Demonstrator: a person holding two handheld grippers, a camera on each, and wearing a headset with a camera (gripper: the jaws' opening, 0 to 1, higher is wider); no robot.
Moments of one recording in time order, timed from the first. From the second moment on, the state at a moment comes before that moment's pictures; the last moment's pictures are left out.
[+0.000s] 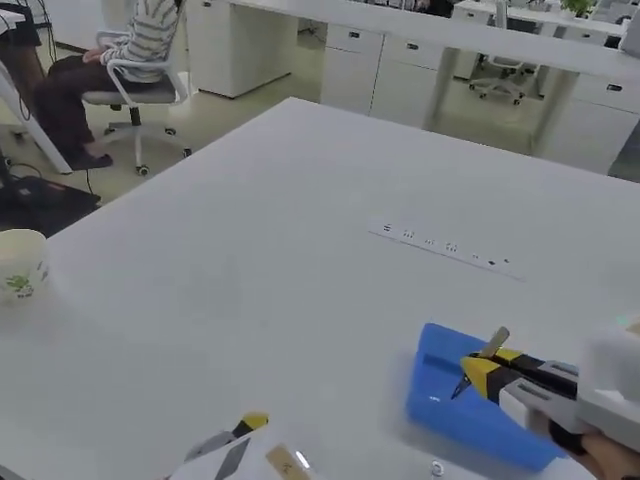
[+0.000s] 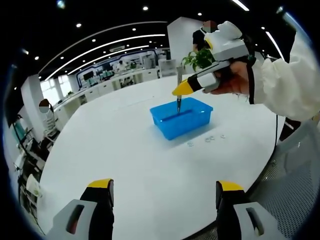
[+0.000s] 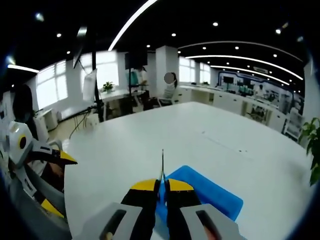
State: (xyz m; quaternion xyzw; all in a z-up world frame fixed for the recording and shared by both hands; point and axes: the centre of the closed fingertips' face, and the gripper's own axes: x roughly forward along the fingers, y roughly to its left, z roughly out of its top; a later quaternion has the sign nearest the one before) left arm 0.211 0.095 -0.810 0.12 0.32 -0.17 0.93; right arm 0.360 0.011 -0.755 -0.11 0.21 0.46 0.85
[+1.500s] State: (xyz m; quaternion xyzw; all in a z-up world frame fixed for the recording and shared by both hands) left arm 0.210 0.094 -0.810 0.12 0.32 -0.17 0.93; right arm 0.323 0.003 -0.808 -0.07 0.26 0.44 0.86
